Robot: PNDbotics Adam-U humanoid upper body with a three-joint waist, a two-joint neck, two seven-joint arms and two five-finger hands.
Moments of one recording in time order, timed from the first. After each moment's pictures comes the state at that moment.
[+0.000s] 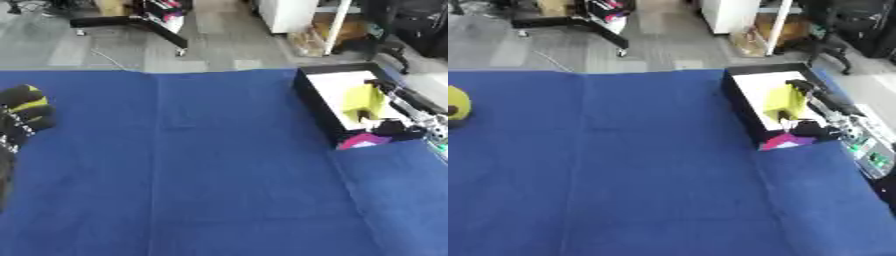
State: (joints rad) left arm -0.34 0.26 -0.16 -1.81 0.22 -0.01 -0.01; right arm -0.34 -0.83 0.07 -1.22 0.43 -0.14 0.01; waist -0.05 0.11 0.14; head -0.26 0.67
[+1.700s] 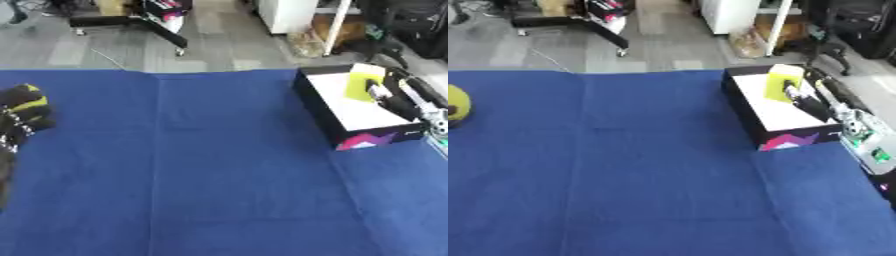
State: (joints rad) left arm -0.34 0.26 -0.16 -1.81 0.22 -0.02 -0.01; right arm -0.33 -0.84 0.05 -1.26 0.30 -0.04 -0.10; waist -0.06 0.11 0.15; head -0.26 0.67
